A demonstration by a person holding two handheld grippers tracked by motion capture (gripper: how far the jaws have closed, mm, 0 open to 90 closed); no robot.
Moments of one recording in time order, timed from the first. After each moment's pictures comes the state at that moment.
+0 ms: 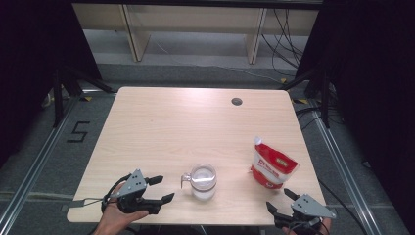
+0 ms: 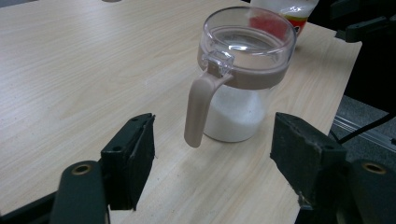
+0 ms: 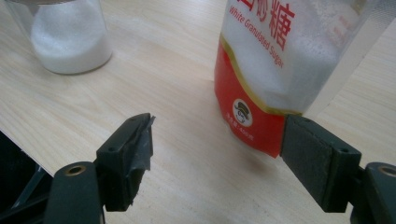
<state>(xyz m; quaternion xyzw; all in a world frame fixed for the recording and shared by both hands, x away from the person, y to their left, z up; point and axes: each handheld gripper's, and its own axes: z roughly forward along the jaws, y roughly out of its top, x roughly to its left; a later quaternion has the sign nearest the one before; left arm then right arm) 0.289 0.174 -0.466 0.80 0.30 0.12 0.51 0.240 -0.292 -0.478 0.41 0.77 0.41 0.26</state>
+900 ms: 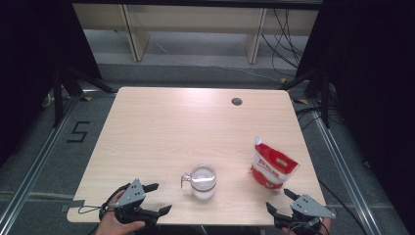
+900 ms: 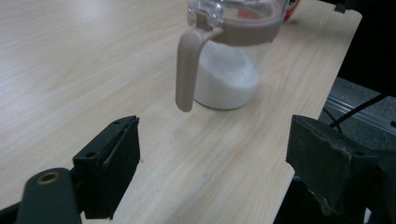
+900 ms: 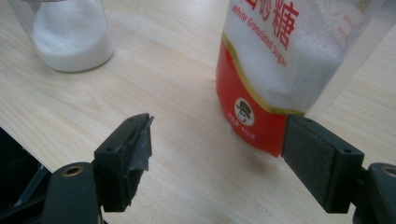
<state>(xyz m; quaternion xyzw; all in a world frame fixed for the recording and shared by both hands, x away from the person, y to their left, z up) 0.274 0.179 -0.486 0.82 0.29 0.12 0.48 0.240 -0.291 -0.478 0.41 0.77 0.41 0.25</state>
